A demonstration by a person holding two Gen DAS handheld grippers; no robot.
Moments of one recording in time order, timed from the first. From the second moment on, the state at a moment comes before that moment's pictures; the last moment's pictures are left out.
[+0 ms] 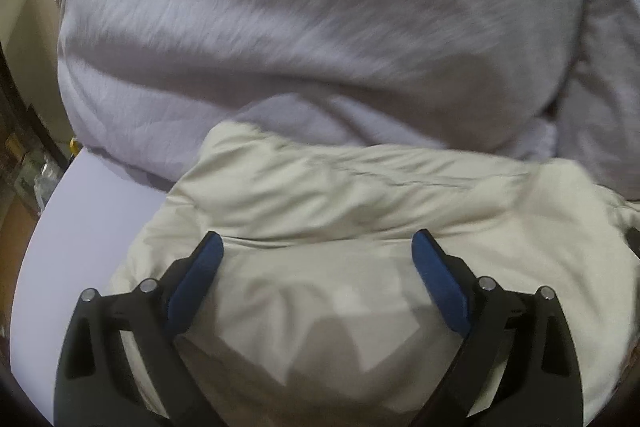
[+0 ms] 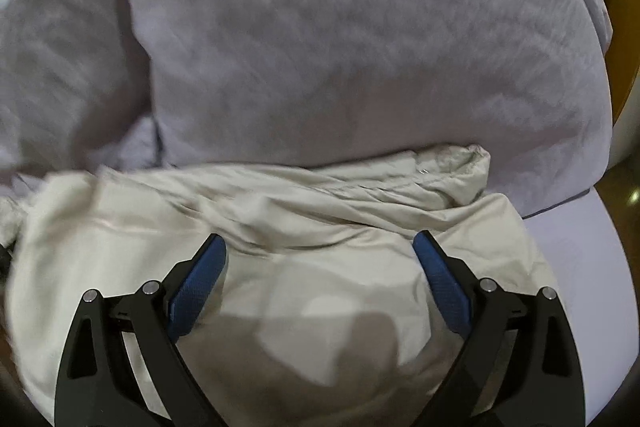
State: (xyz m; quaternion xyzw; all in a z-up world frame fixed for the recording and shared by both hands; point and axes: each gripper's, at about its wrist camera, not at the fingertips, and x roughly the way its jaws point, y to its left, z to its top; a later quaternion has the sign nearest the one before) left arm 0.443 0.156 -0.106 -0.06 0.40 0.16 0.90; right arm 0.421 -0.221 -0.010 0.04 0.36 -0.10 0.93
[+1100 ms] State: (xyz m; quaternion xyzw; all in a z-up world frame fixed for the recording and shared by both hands) left arm 0.481 0.085 -0.145 -0.06 0.42 0.11 0.90; right arm 0.456 -0.154 -0.063 0.01 0.38 -0.06 0.92
